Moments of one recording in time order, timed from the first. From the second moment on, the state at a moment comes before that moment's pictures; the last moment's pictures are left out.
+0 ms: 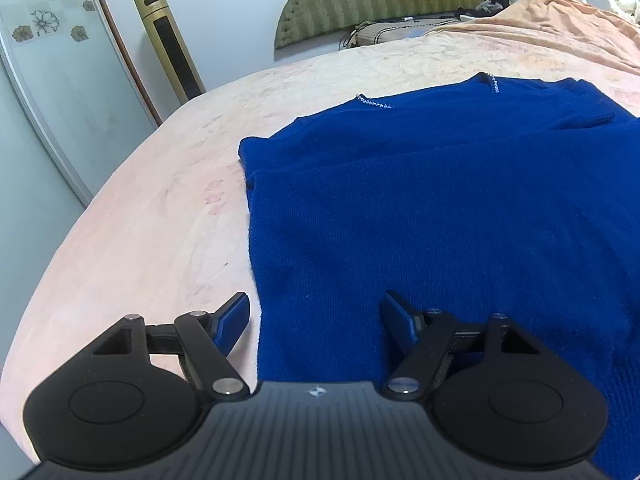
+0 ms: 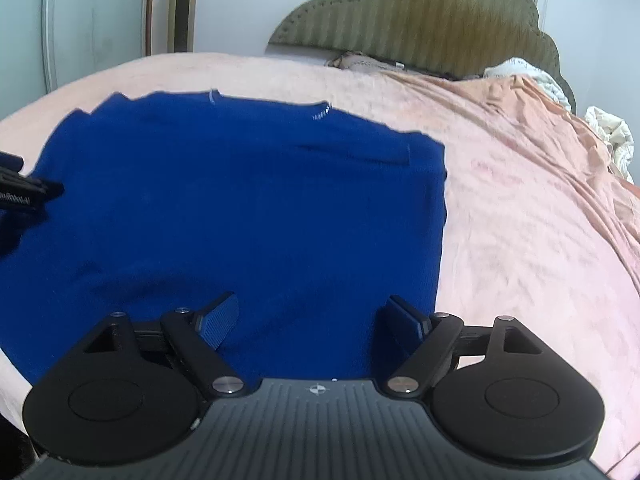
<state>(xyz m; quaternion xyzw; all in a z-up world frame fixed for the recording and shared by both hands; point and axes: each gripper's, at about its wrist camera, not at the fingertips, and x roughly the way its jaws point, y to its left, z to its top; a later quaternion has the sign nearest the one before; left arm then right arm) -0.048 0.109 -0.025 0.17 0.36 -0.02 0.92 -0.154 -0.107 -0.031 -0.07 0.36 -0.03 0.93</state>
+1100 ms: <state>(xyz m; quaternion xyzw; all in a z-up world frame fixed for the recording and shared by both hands) -0.066 0.188 -0.006 0.03 0.42 -0.06 0.90 -0.174 -0.106 -0.032 -0.09 0.36 -0.03 0.93</state>
